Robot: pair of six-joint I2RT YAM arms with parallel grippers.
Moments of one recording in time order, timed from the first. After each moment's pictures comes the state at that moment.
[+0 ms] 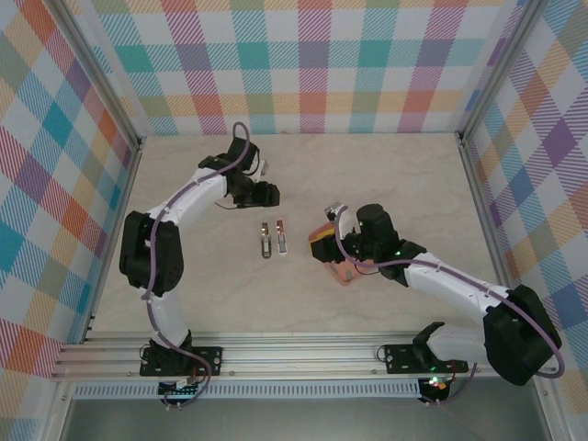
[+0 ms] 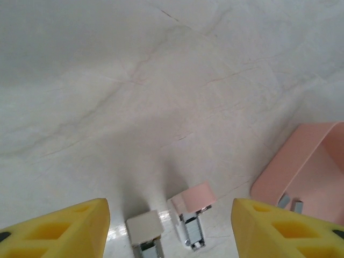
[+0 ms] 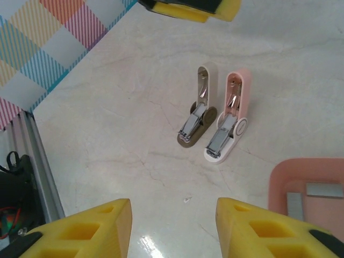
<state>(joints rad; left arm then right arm) -0.37 1.89 1.57 -0.82 0.27 -0.28 0.64 1.23 0.67 0.03 -0.46 0.28</state>
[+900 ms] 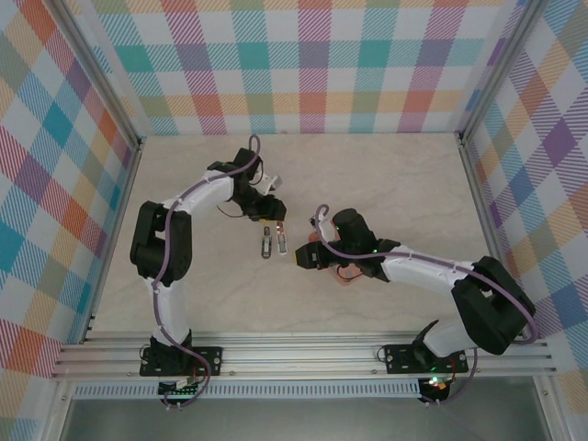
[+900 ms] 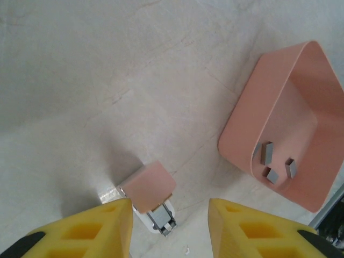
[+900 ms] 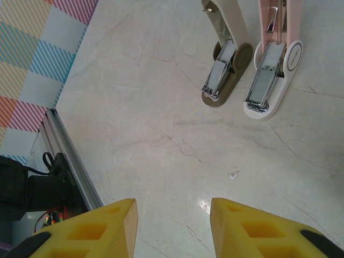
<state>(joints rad) -0.36 1.97 1.53 -0.85 0.53 -0.13 0.73 1.43 0.71 0.06 -0.50 0.55</state>
